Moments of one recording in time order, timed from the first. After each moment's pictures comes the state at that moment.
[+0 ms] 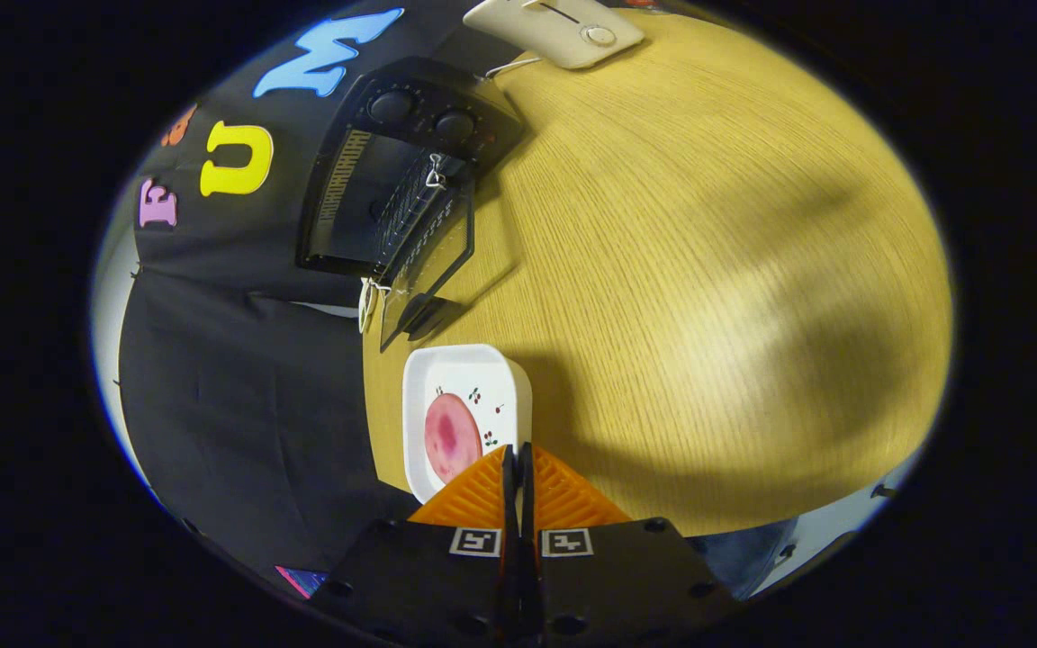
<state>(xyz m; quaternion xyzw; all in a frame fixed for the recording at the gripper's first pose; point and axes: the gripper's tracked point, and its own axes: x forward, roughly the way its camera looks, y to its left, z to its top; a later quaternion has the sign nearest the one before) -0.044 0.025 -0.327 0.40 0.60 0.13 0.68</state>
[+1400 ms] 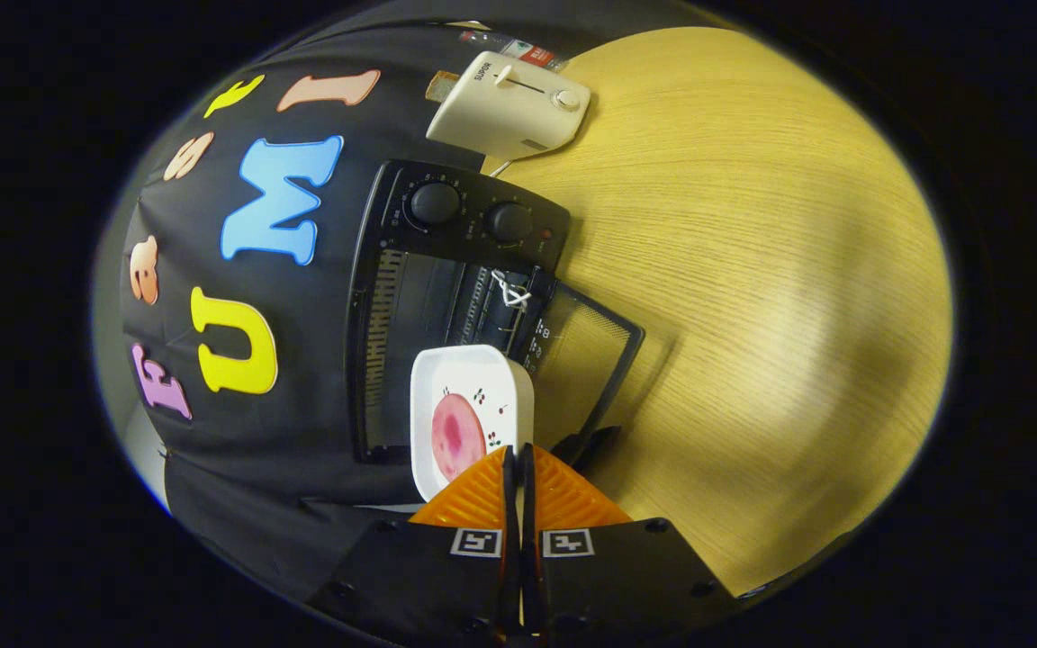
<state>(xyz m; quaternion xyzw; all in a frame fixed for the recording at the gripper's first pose) 0.118 0.126 -0.308 0.59 0.38 -0.09 0.71</state>
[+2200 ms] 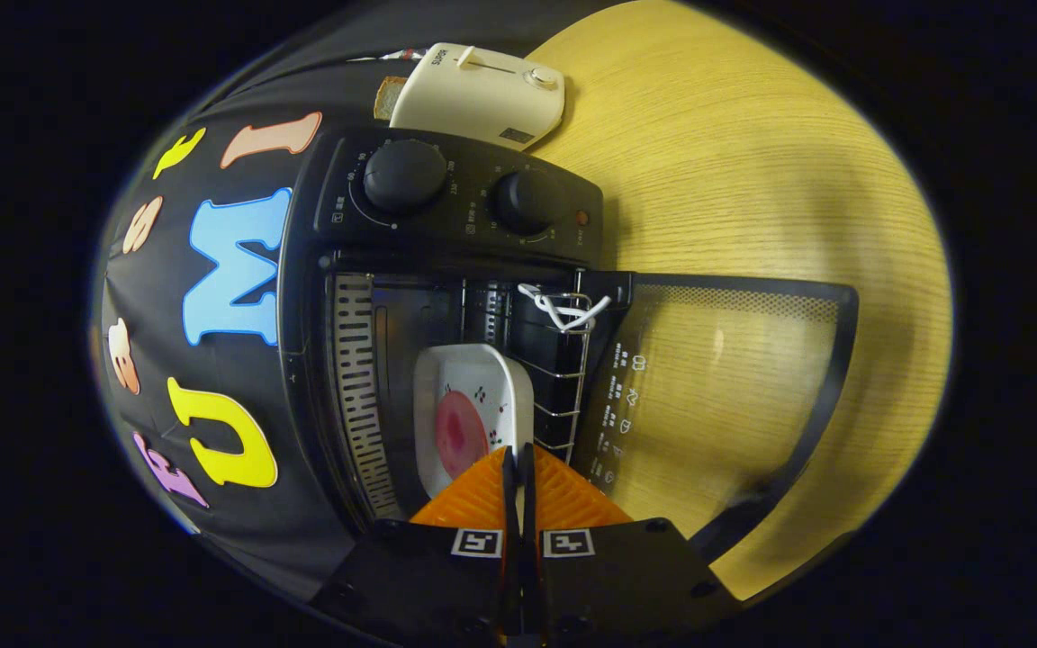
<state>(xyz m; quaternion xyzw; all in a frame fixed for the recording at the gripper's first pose) 0.231 0.148 -0.340 0.65 0.31 -0.19 0.67</state>
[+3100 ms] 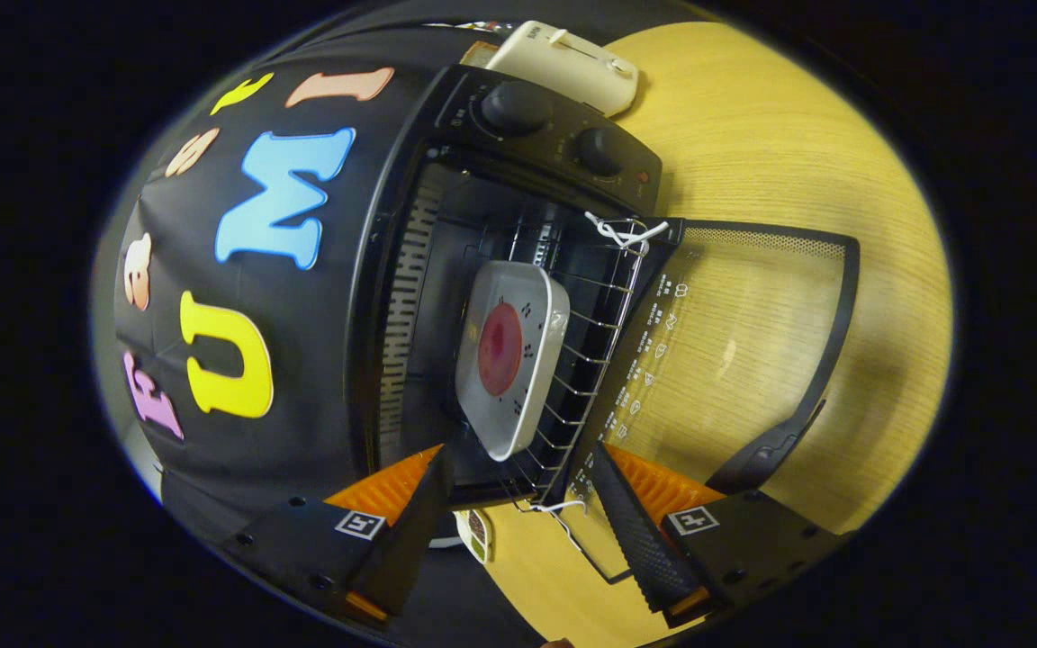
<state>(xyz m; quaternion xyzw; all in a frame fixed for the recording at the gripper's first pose) 0.191 0.202 -0.310 0.56 0.35 -0.09 0.74</state>
